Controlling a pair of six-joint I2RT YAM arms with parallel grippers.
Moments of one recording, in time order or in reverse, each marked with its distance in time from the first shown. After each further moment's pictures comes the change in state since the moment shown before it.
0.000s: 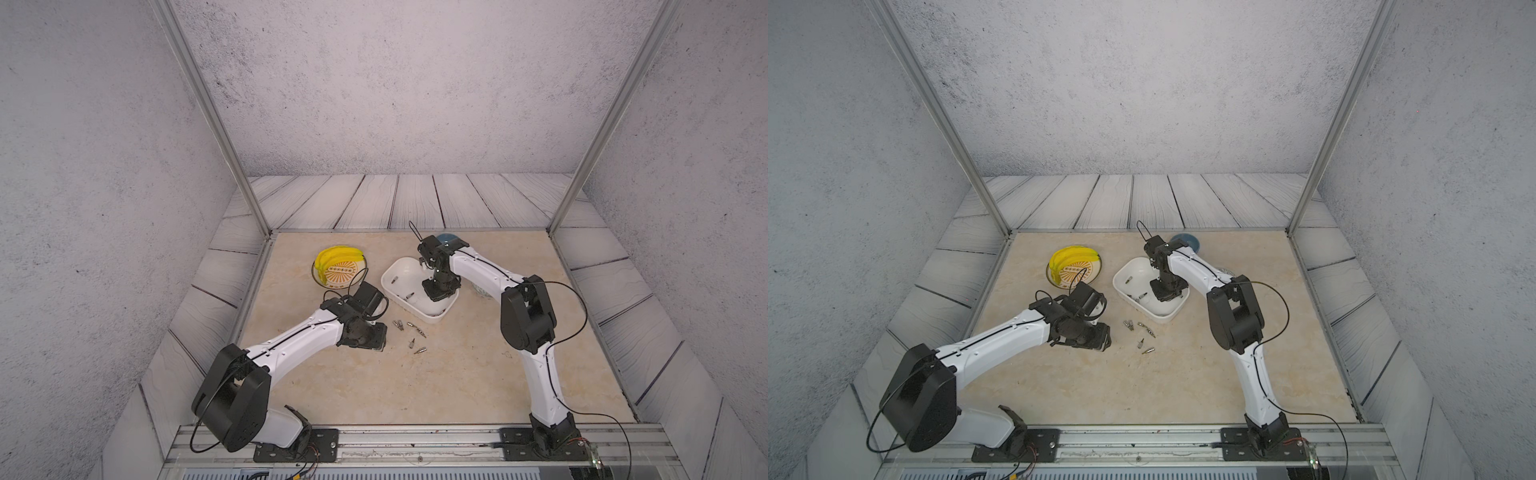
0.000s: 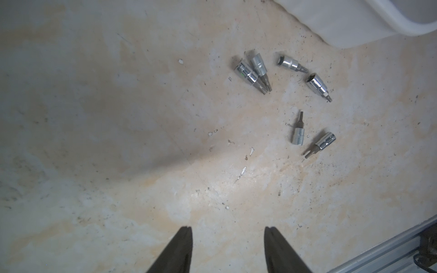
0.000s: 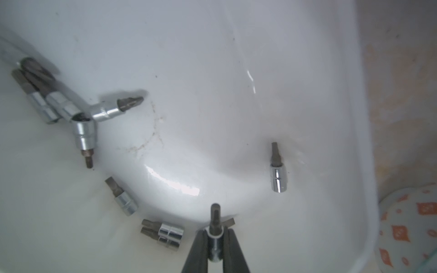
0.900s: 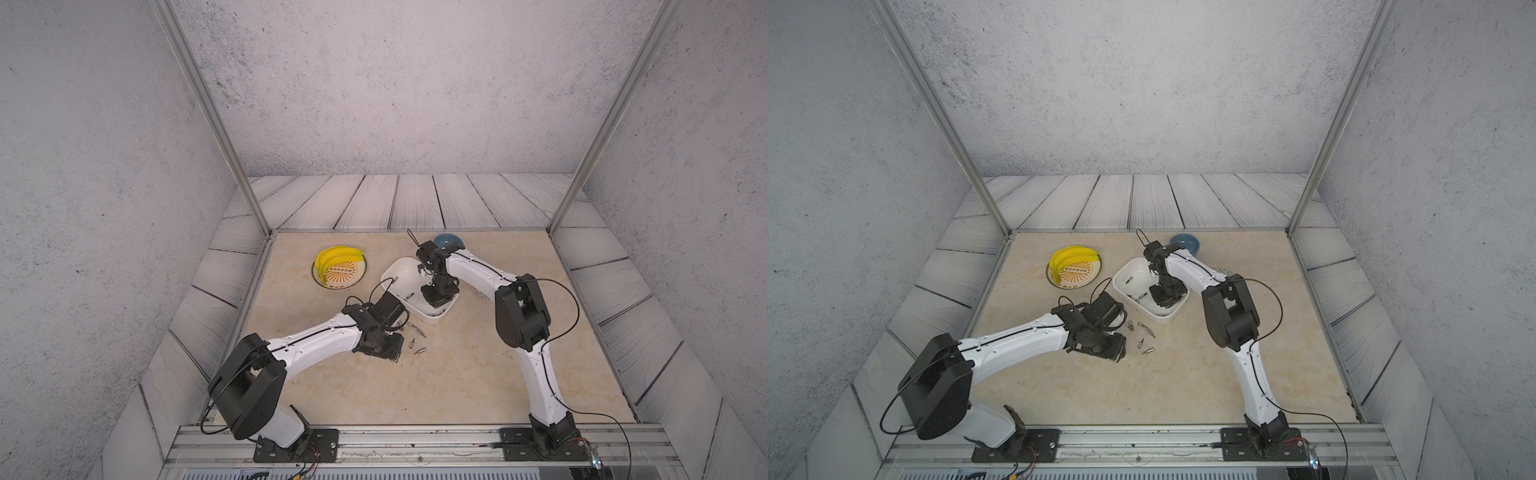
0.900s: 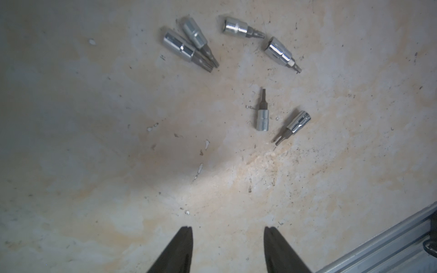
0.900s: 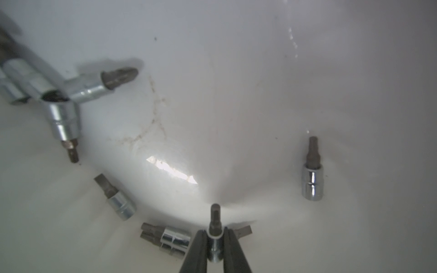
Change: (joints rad) left arm -0.170 0.095 0.034 0.037 -0.024 -0.045; right arm -0.003 0.036 -0.003 -0.024 -0.048 0.001
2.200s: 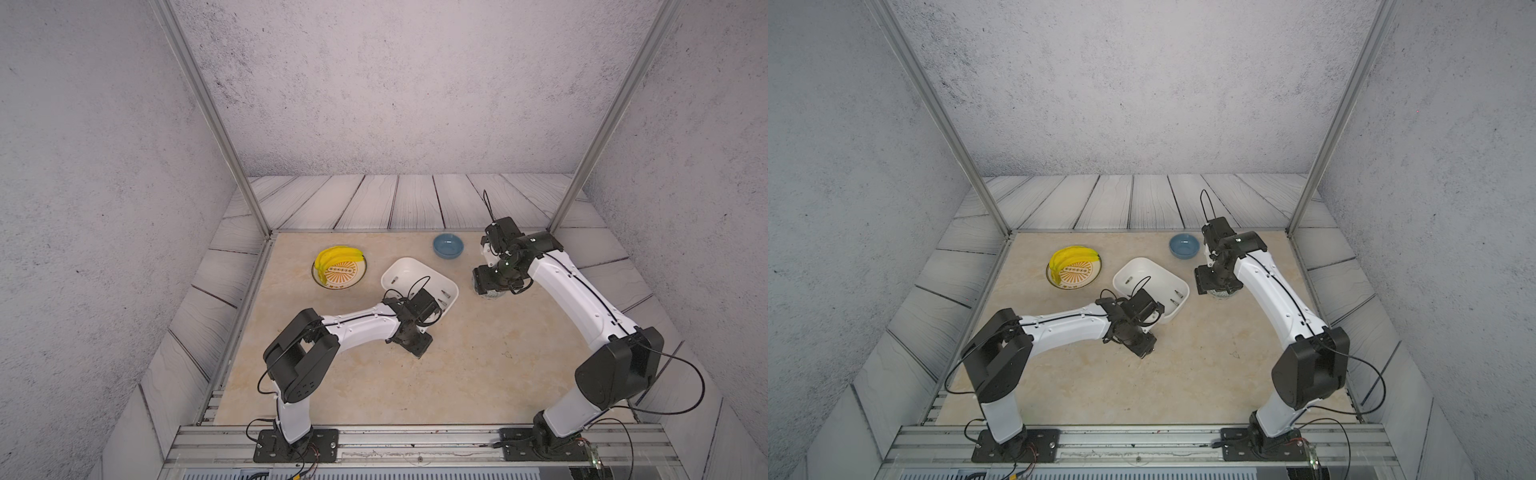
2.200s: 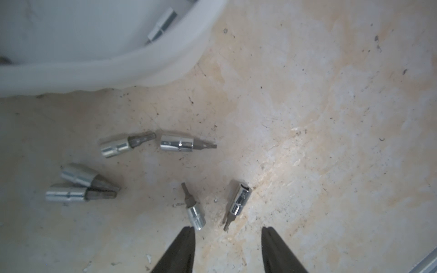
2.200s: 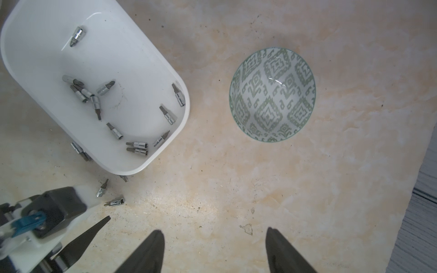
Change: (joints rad) left arm -0.097 0.323 0.252 0.067 -0.018 0.298; right arm -0.211 -0.658 -0.299 -0.063 0.050 0.077
